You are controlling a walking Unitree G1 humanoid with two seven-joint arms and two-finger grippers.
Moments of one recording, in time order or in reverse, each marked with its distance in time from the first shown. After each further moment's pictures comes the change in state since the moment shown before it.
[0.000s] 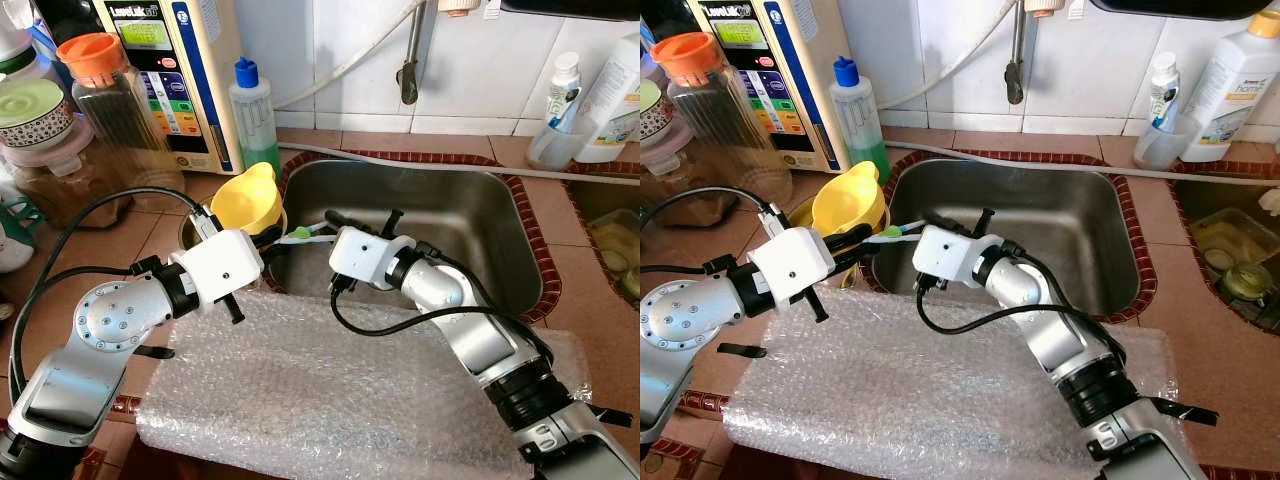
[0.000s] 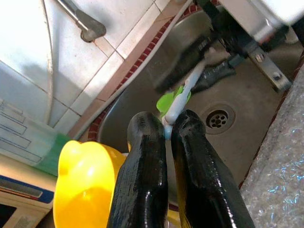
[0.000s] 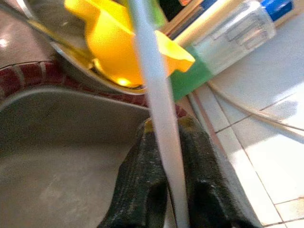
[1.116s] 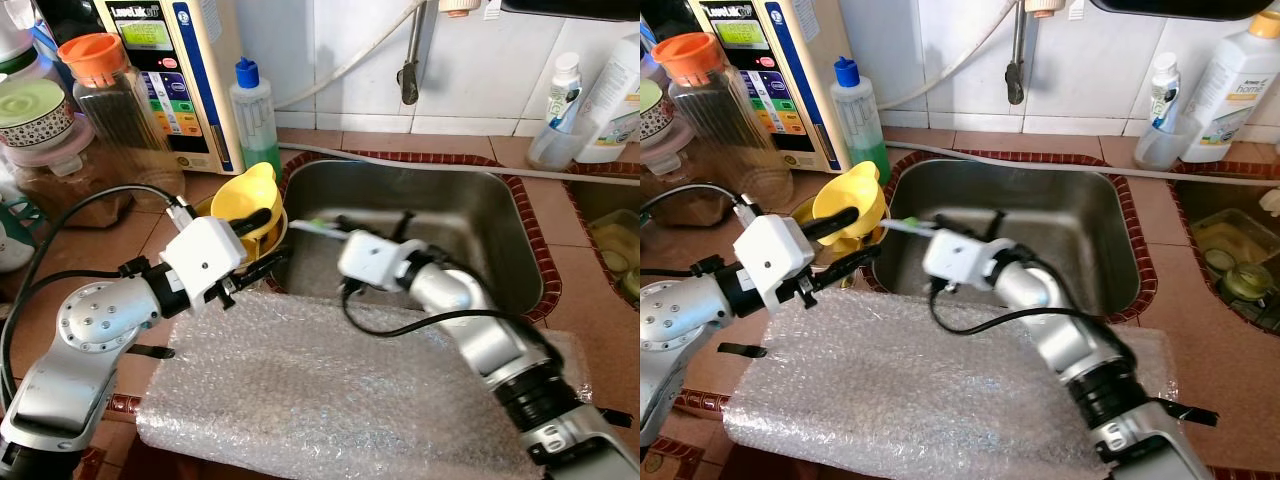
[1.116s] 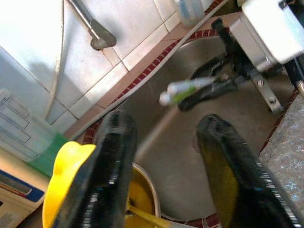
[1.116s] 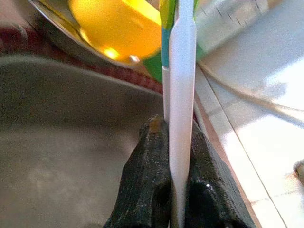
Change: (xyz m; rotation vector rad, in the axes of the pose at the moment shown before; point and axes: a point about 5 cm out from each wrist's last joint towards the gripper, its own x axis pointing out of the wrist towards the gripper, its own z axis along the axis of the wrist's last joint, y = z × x) left arm -0.010 0.005 -0.001 -0.148 -0.071 0.039; right arm -0.010 -0.008 -0.019 -0.009 0.062 -0.050
